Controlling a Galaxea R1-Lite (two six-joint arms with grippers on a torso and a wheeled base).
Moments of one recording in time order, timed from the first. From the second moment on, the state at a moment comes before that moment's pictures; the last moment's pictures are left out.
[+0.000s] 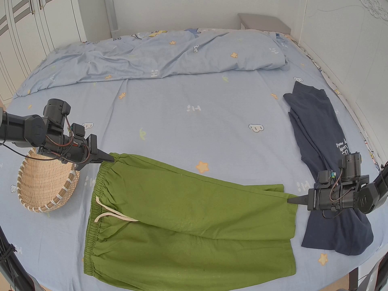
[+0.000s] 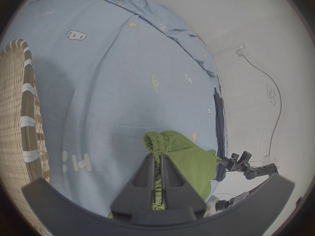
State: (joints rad) left arm 0.05 1.96 -1.34 0.25 -0.63 -0.27; right arm 0.06 1.89 -0.55 -0.57 0.63 0.15
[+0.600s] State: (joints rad) left arm 0.05 1.92 -1.34 0.25 -0.63 -0.26; right arm 0.08 1.67 -0.62 -0.45 0.58 0.15
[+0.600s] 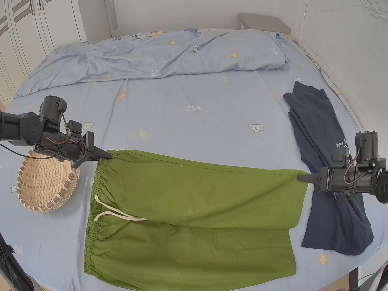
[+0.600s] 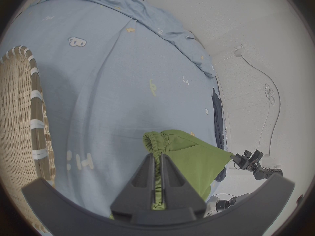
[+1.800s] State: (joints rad) left arm 0.13 1.95 -1.31 -0.10 -0.61 -0.26; right arm 0.17 2.06 -1.69 -0.04 0.42 0.13
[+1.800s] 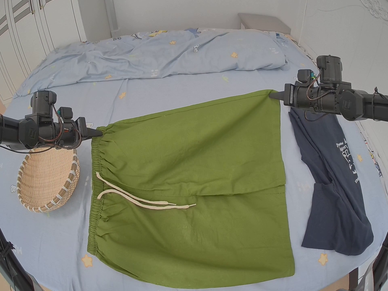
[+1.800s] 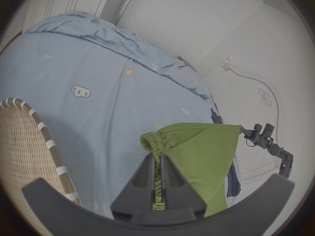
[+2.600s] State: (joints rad) left arm 0.14 2.05 -1.33 -0.19 -0.61 -0.27; right arm 0.18 2.20 -1.76 -0.05 0.39 0.13
